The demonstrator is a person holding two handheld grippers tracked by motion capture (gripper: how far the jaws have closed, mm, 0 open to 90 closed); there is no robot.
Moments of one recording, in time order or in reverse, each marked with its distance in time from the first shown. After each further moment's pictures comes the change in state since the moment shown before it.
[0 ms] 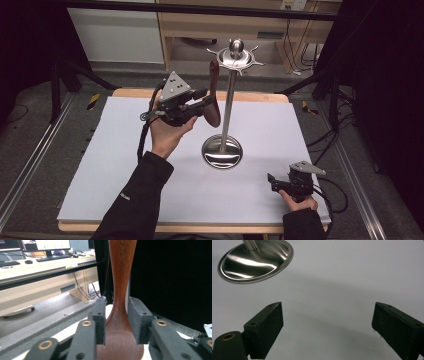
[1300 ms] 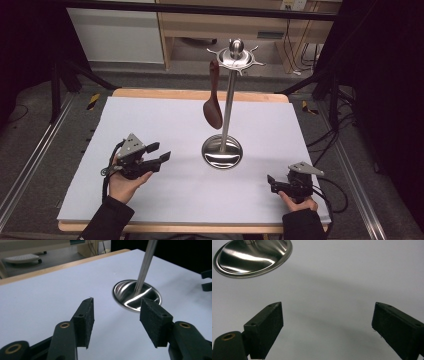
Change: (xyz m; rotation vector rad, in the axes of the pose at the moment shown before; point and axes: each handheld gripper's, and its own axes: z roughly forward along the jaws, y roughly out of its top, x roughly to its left) left arm 0.039 -0.168 -0.083 0.237 0.081 -0.117; right arm 0.002 -0.002 0.000 0.022 -0.011 -0.011
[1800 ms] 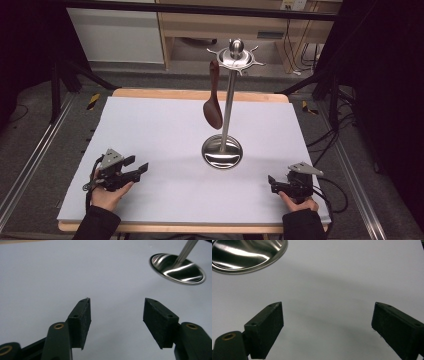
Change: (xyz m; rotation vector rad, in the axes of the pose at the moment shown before) left arm 0.039 -0.064 -0.019 0.080 0.156 -0.113; right arm 0.000 -0.001 0.000 0.025 -0.030 -0.004
